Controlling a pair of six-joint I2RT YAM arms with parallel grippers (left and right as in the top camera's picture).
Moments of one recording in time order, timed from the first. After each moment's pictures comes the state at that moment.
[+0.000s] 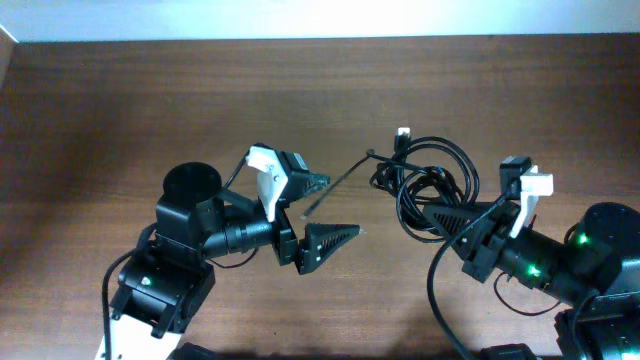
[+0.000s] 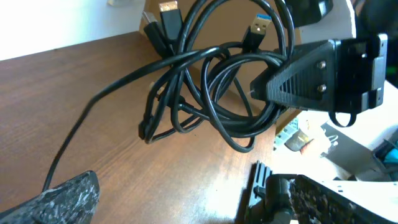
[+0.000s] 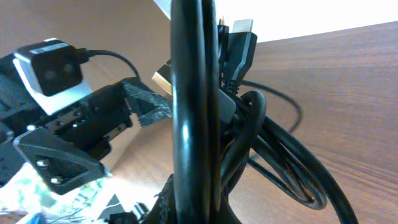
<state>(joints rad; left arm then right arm) -0.39 0.94 0.98 -0.36 0.84 -0.15 0.11 0.71 1.01 -0.65 -0.81 0.42</state>
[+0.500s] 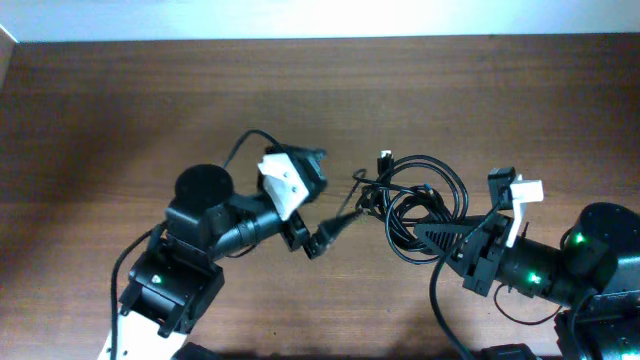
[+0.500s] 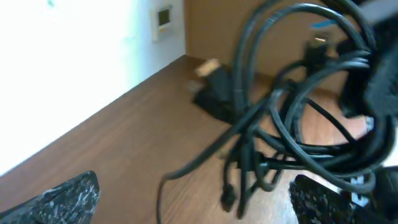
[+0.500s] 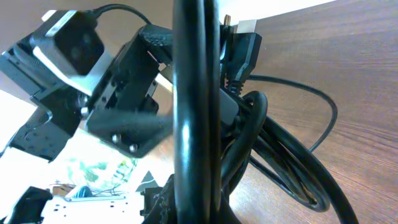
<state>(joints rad) -0.47 0.96 0.98 -0.28 0.59 0.18 0.11 0.71 1.01 -0.71 -0.94 0.45</state>
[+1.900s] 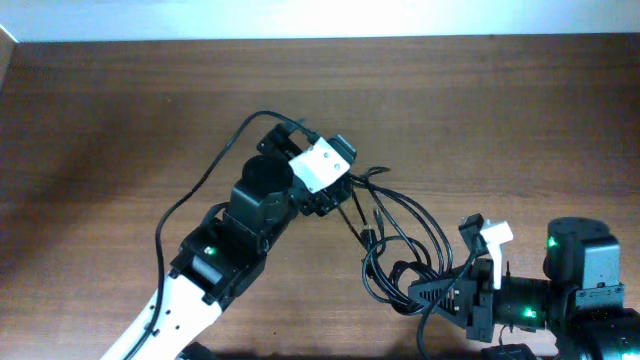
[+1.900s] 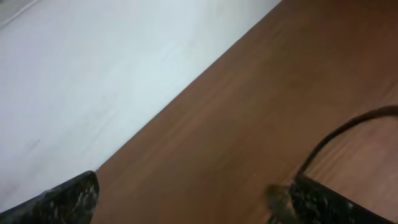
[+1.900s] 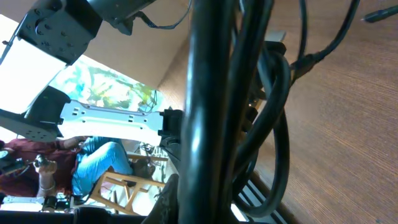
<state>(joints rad) -0.62 1.13 0.98 -0.22 -0.14 0.43 0.11 0.71 1.01 -1.20 -1.10 0.08</state>
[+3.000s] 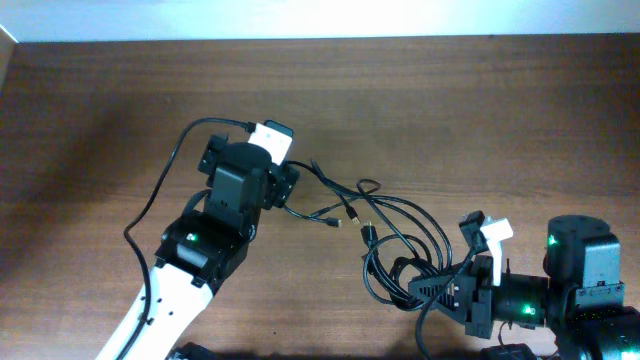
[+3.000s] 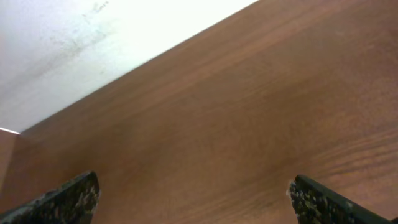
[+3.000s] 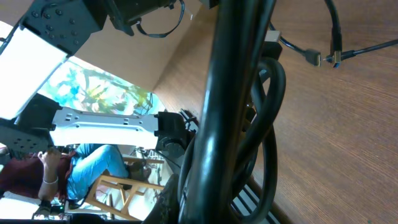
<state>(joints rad) -0.46 1.14 0.98 -0.45 -0.38 0.23 0.11 0.72 1.01 -1.18 -1.07 0.10</state>
